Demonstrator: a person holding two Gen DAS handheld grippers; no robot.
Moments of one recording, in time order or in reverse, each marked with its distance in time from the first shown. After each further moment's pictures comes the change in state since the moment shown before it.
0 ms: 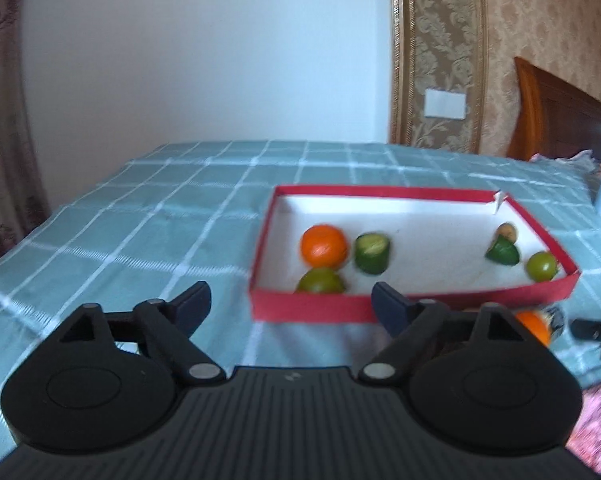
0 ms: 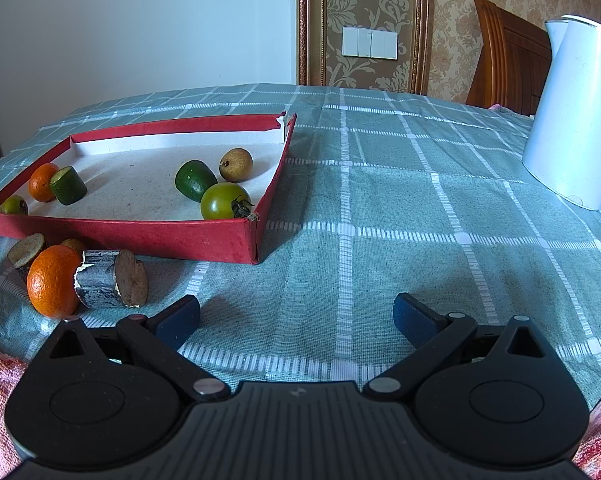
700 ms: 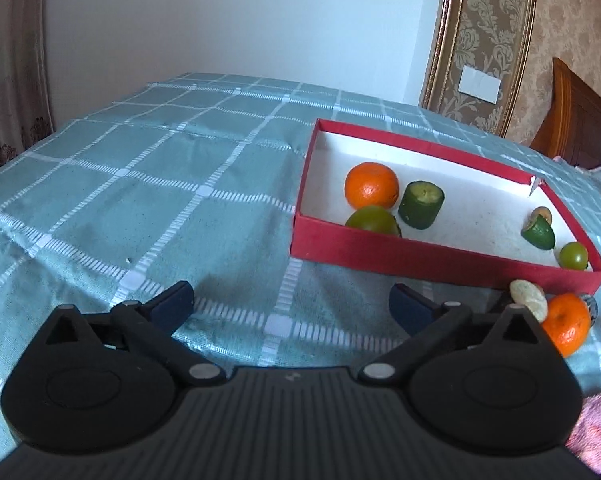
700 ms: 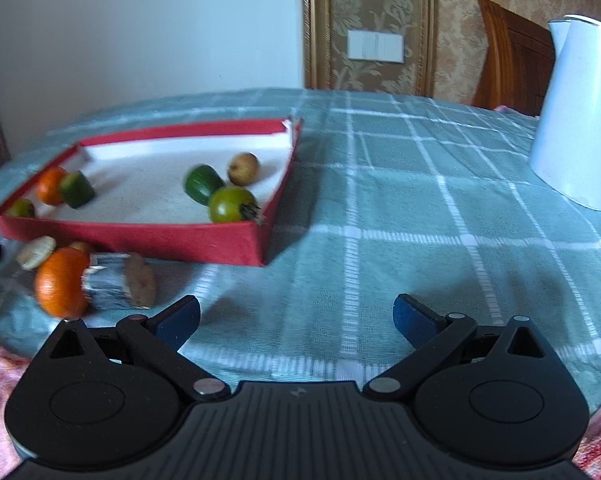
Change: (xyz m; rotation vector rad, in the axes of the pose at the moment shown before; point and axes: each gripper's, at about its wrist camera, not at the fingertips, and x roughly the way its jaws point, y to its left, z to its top) left arm 0.029 0.033 -0.022 -0.150 0.137 -0.011; right arm -0.010 -0.004 -0.003 0.015 -0.048 0.056
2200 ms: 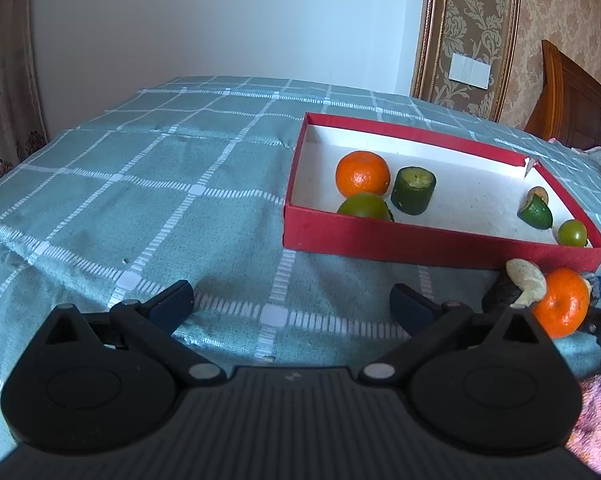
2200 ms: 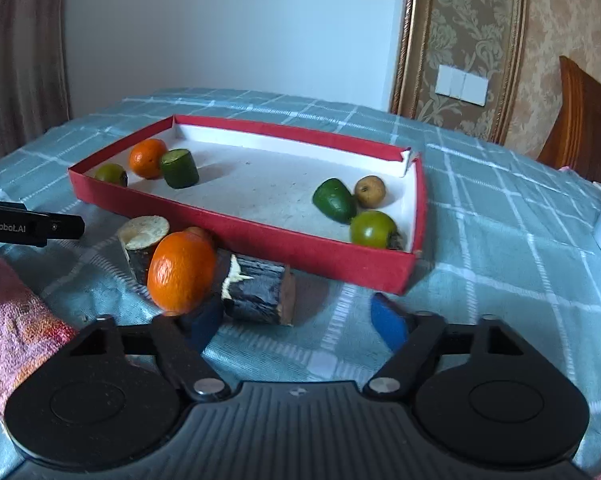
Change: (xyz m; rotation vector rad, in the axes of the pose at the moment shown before) left arm -0.001 -0.007 -0.004 0.059 0.005 0.002; right arm 0.008 0.080 0.004 -0.206 0.019 0.106
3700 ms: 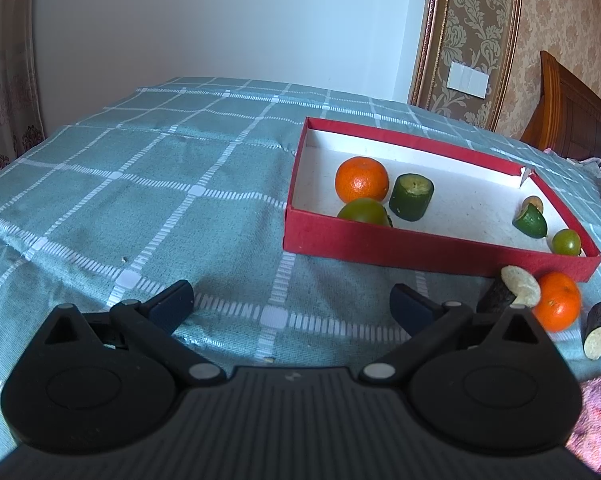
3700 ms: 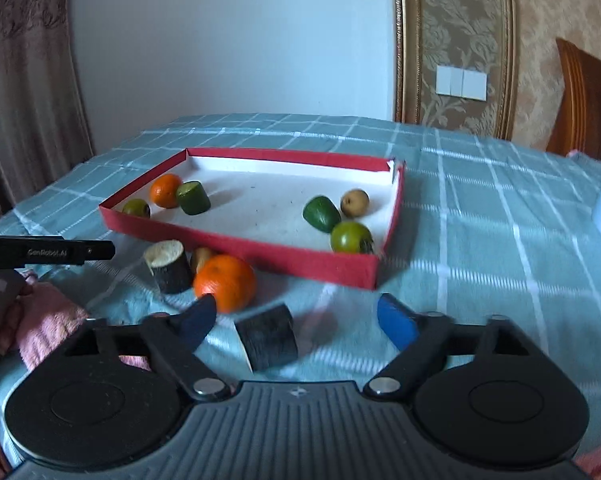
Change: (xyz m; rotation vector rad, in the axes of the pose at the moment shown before) left arm -0.003 0.004 0.000 -0.024 -0.011 -0.020; right arm -0.051 -0.040 -0.008 0.060 -0.046 0.103
